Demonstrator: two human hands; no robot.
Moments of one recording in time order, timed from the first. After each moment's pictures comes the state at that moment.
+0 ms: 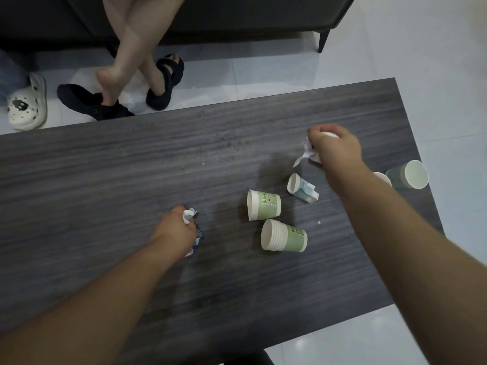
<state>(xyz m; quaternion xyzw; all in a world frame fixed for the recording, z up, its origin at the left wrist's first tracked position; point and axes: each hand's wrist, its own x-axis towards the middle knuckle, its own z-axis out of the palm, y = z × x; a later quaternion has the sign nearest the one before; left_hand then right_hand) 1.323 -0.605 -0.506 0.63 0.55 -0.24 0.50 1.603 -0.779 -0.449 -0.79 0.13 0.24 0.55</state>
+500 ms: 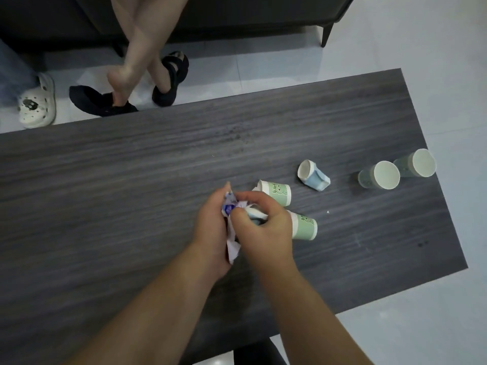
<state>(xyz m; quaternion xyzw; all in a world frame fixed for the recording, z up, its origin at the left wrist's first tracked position) 1.342 -0.660 -0.428 0.17 0.50 -0.06 0.85 1.374 -0.744 -0.418 -0.76 0.07 0.30 0.57</state>
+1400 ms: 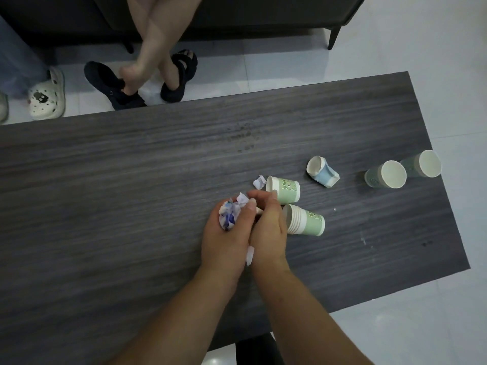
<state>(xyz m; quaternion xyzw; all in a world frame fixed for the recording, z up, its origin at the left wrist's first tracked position) 1.298 -0.684 -0.421 0.42 0.50 0.04 0.75 1.349 -0.729 -0.424 -0.70 0.21 0.32 0.61</state>
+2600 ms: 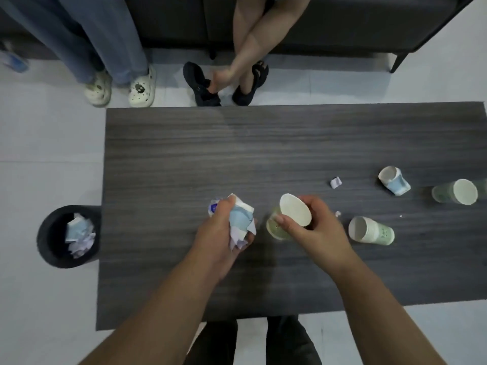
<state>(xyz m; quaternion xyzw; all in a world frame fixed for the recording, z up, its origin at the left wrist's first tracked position) 1.136 -0.545 -0.402 0.18 0.56 0.05 0.81 1.273 -0.697 -0.378 -0.82 -0.11 0.38 0.42</state>
